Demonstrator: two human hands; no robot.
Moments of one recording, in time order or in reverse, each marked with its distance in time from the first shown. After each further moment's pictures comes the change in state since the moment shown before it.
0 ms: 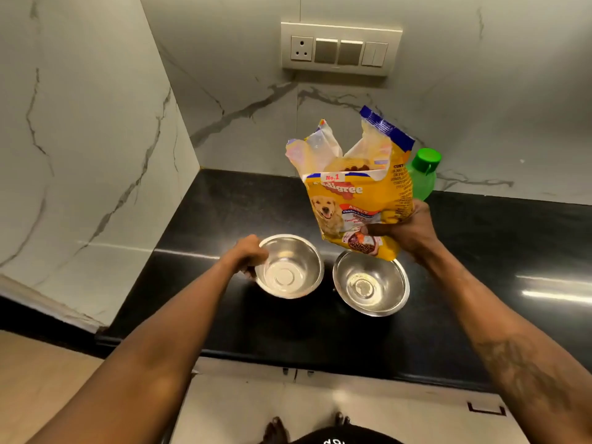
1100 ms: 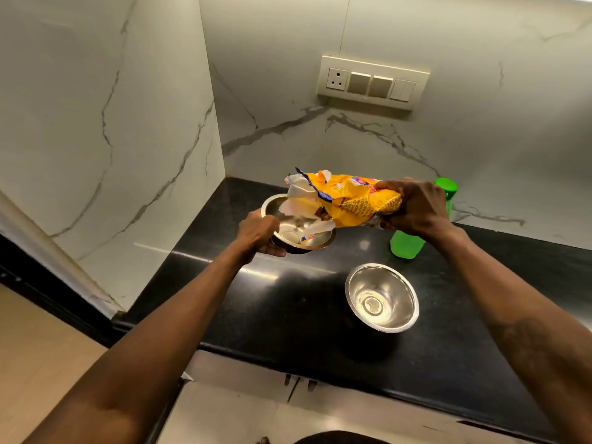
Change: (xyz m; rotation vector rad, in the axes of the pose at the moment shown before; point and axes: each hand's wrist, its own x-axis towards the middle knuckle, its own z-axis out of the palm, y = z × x) left_hand -0.068 0.023 -0.045 -0.743 0.208 0.131; right_hand 0.039 -0.085 0.013 -0.902 -0.022 -0.523
